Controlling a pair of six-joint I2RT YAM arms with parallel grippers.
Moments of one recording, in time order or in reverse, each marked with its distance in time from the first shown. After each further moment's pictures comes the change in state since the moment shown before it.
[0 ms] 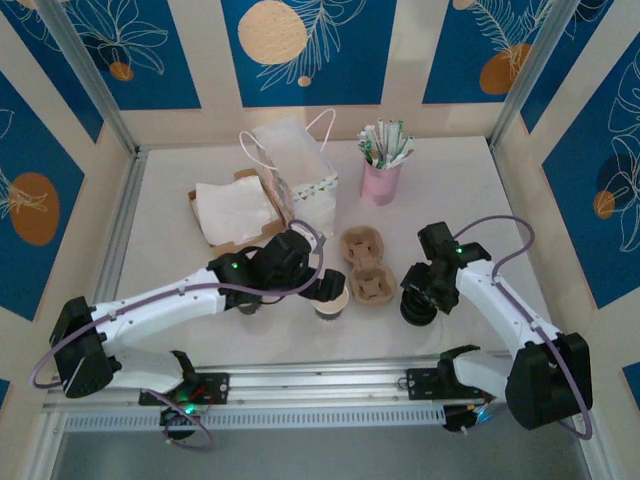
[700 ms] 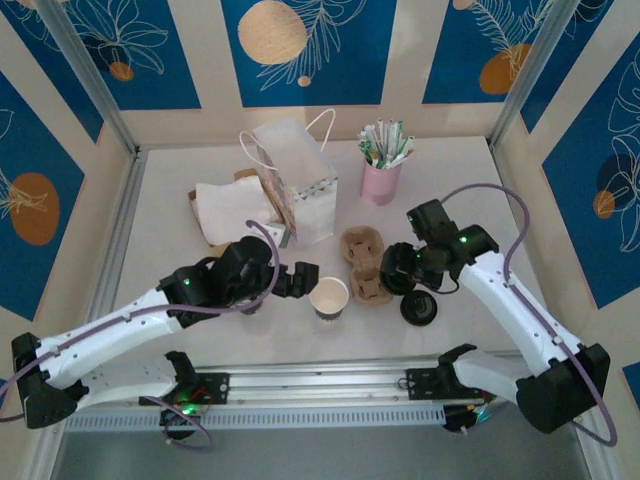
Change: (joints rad) left arm 0.005 -0.295 -0.079 -0.061 -0.169 0.002; right arm 0.247 0.012 0.320 -0.097 -0.113 -0.134
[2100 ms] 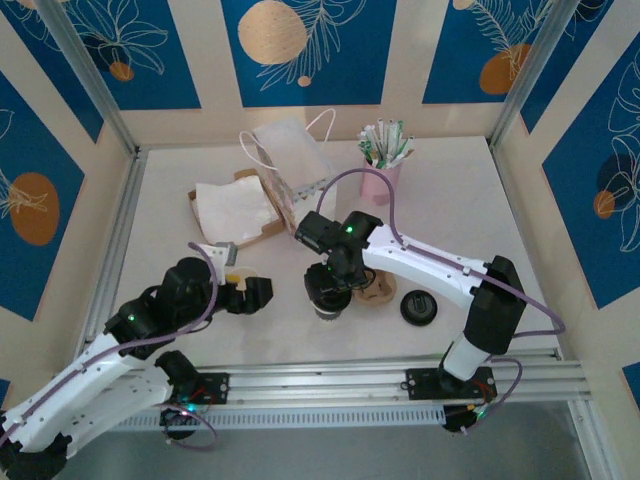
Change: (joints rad) left arm 0.240 -0.383 -0.240 -0.100 0.206 -0.039; right arm 0.467 0.496 0.365 -0.095 0.092 -0.088
